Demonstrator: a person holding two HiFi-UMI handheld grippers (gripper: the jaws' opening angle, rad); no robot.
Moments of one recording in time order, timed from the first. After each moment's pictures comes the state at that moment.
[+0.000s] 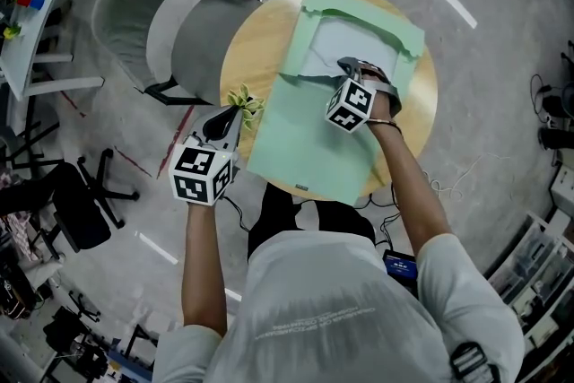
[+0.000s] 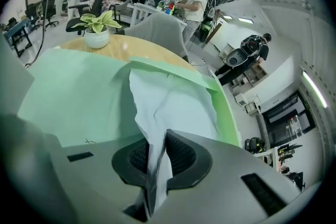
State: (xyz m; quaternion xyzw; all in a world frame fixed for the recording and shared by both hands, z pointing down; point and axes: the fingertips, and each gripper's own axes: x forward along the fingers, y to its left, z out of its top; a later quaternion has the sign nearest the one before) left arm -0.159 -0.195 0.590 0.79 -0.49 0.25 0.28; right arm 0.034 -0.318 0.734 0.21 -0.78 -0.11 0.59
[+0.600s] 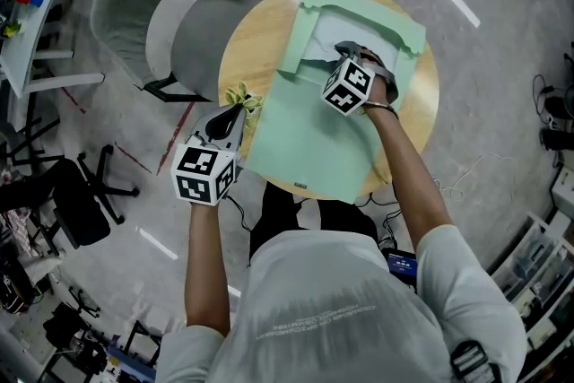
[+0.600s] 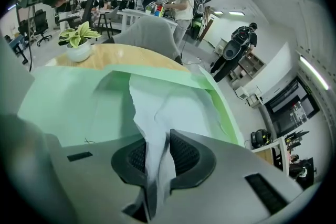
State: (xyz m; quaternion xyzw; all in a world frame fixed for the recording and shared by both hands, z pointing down) left arm -0.146 -0.194 0.592 0.78 -0.49 0.25 0.29; right arm 0.022 -0.347 0.730 0.23 -0.79 -0.06 0.56
